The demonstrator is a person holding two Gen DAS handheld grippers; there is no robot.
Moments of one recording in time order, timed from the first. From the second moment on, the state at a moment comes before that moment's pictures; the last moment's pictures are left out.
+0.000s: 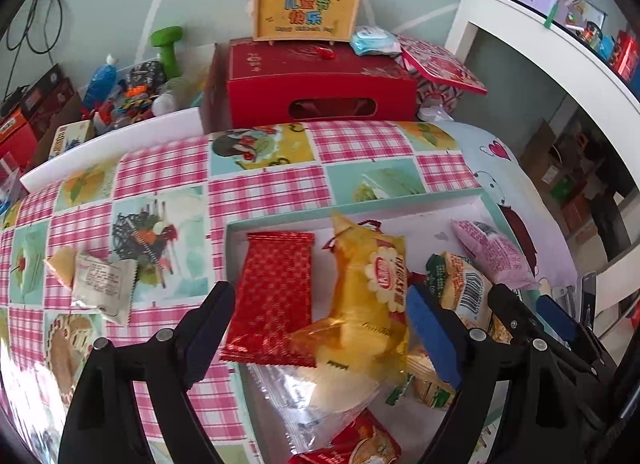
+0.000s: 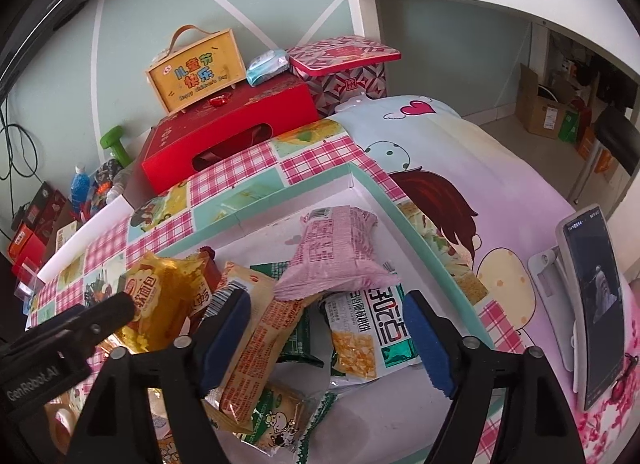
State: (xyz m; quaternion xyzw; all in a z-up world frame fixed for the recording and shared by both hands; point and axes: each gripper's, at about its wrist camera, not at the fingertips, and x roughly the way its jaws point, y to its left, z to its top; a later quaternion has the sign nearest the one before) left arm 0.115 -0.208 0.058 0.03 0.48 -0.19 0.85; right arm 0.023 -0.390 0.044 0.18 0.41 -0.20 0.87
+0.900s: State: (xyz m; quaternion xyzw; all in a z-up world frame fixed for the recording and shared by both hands) left arm 0.123 -0.135 0.044 -0.01 0.50 -0.05 0.87; right arm 0.030 -0.355 0.064 0.15 0.41 -0.17 0.88
